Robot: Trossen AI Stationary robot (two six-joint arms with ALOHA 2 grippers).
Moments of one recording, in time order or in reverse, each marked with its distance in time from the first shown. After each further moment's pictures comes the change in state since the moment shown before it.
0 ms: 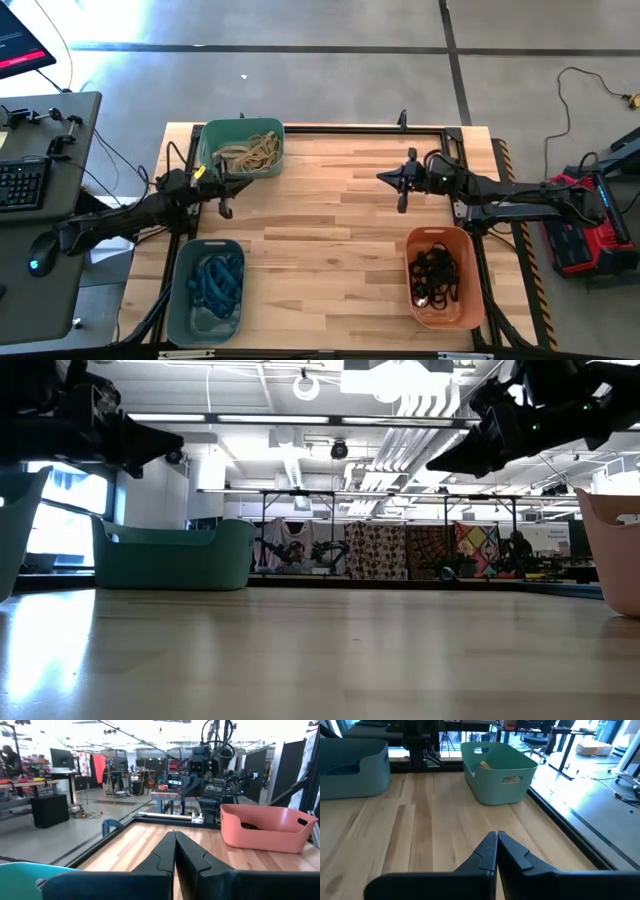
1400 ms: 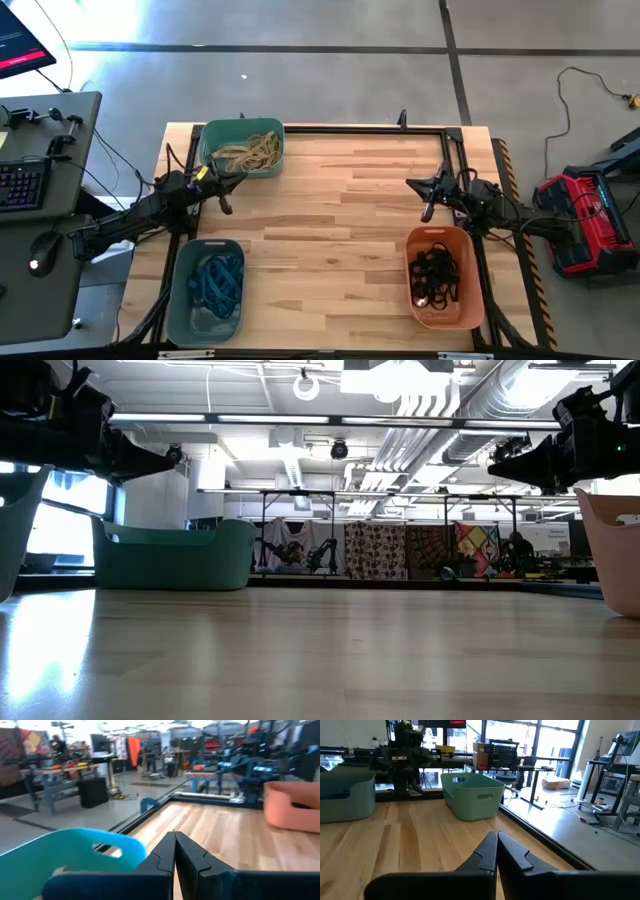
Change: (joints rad) left arm 0.003 -0.232 0.020 -0.353 -0.188 0.073; right arm 0.110 -0.847 -0.319 -0.304 0.244 0.025
